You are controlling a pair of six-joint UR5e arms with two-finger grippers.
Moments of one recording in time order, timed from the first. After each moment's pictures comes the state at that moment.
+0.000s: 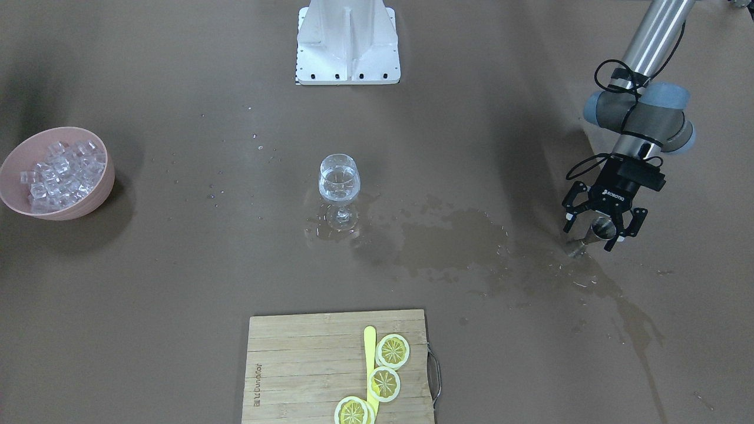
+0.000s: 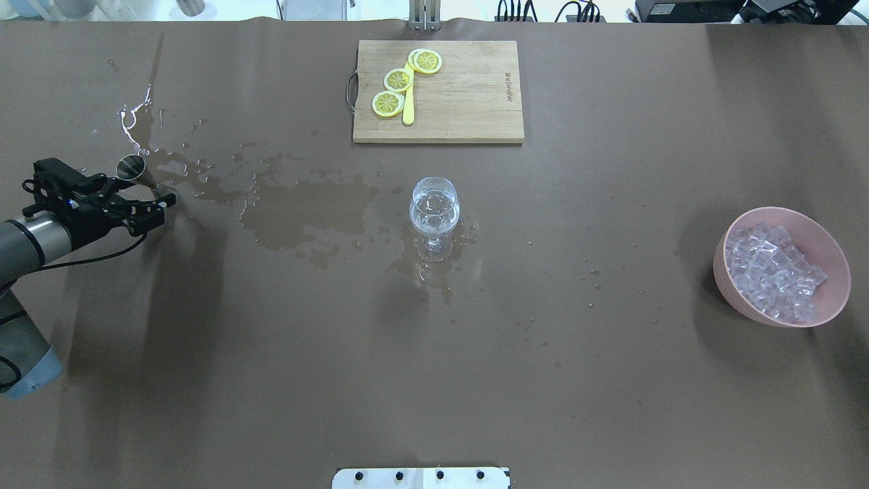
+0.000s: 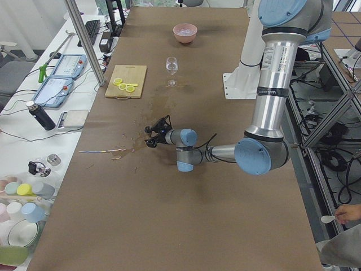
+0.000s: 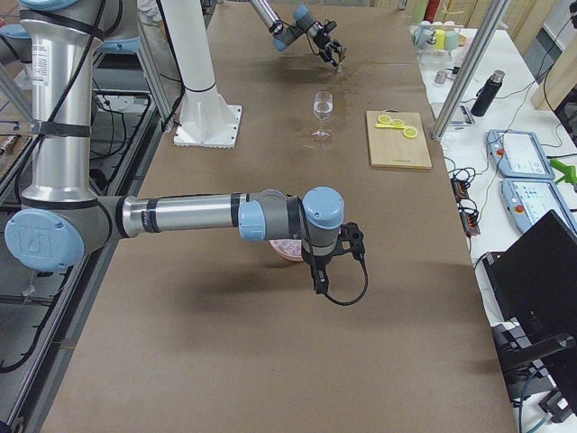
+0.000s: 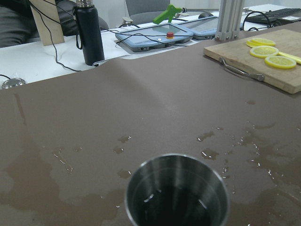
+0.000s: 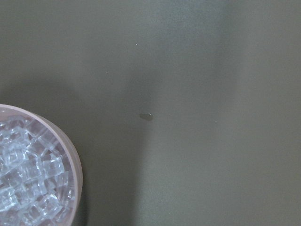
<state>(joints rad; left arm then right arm) -0.72 -1.70 -1.18 -3.29 -1.48 -0.65 1.51 -1.67 1.77 -1.58 2.37 -0.11</state>
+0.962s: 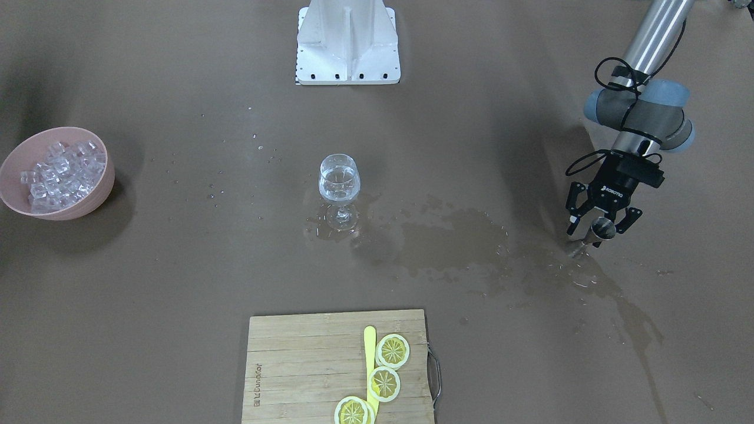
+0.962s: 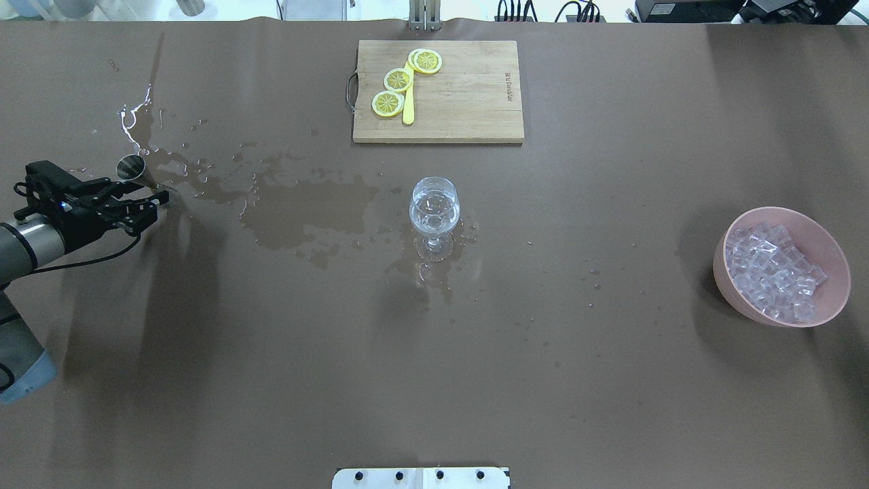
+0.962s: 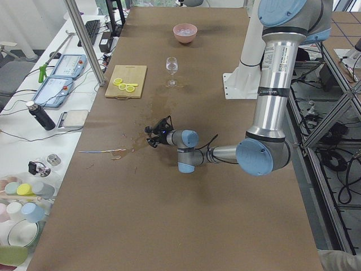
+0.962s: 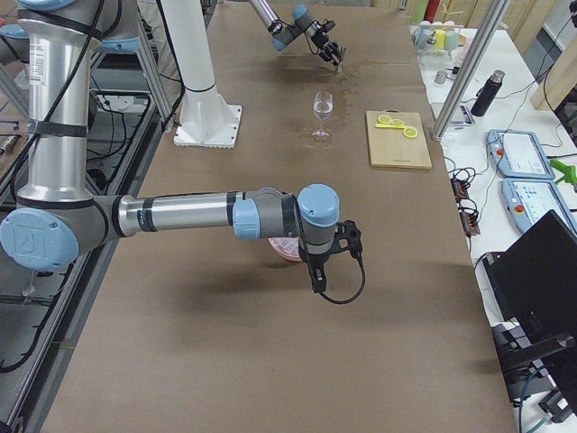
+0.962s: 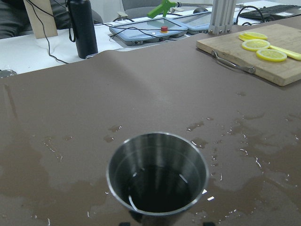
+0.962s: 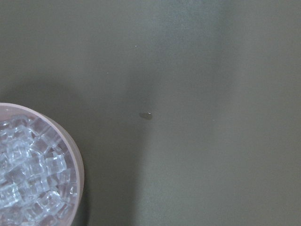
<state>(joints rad) -0.72 -1.68 -1.19 -3.31 -1.48 -0.67 1.52 -1.68 1.79 -1.58 2.37 -0.11</state>
